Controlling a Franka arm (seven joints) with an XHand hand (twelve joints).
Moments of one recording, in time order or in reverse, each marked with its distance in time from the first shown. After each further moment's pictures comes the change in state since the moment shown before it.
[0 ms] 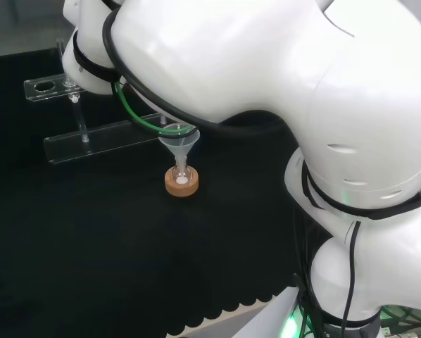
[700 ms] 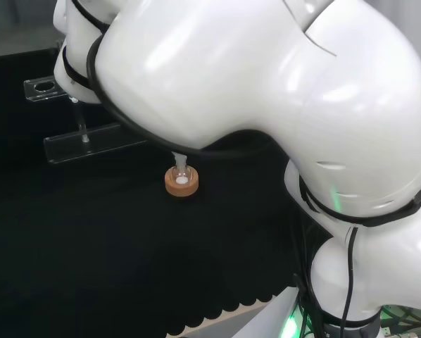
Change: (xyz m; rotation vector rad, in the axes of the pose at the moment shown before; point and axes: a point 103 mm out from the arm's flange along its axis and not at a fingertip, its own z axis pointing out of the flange) arm 0.004 -0.005 -0.009 0.011 -0.066 0.005
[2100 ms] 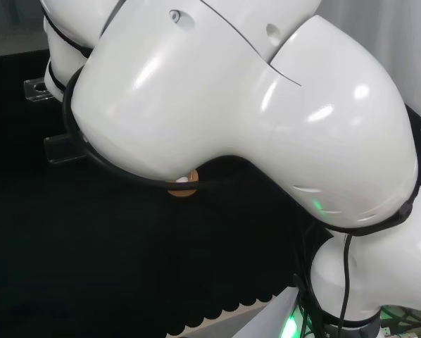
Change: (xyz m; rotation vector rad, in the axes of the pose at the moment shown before) arm -0.001 -0.002 -0.010 0.029 -0.050 0.019
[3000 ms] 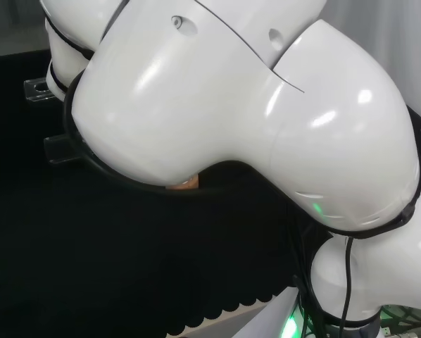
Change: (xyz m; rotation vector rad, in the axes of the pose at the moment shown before) arm -0.003 -0.003 0.002 -0.007 0.001 0.003
